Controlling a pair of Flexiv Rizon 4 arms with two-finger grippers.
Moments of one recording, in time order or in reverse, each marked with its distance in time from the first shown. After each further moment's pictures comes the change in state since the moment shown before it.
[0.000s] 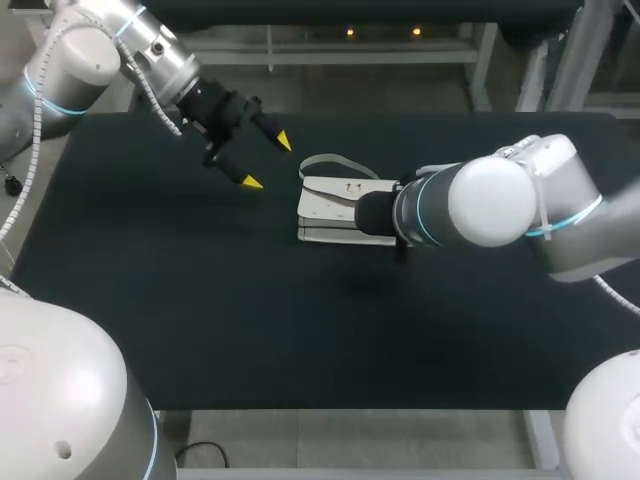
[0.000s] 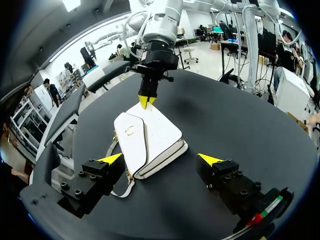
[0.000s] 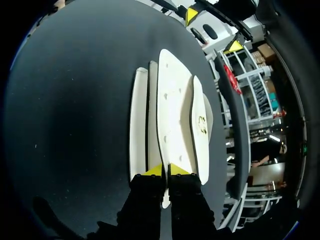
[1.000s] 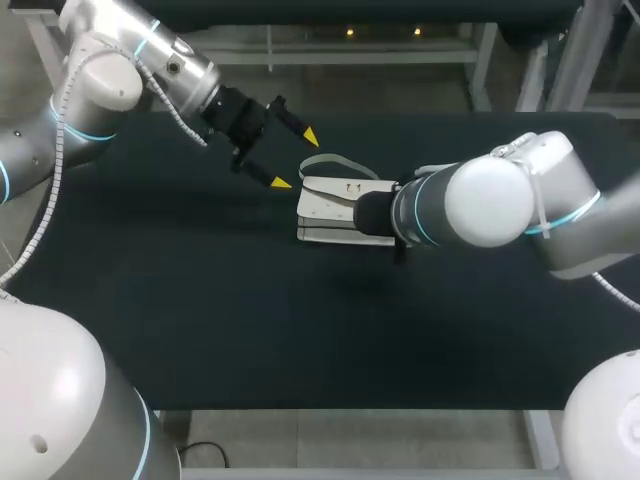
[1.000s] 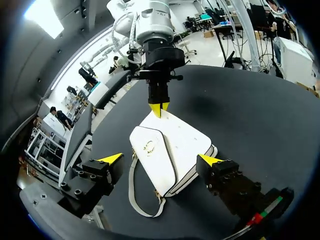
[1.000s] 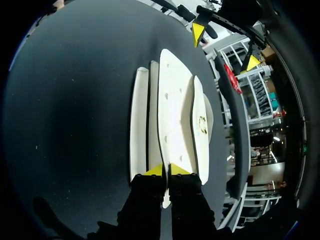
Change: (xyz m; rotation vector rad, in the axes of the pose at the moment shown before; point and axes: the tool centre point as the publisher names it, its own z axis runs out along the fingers) left arm -0.037 -0.024 0.033 -0.007 -0.132 0.235; right arm 0.001 0.001 -0.001 0.006 0.000 -0.001
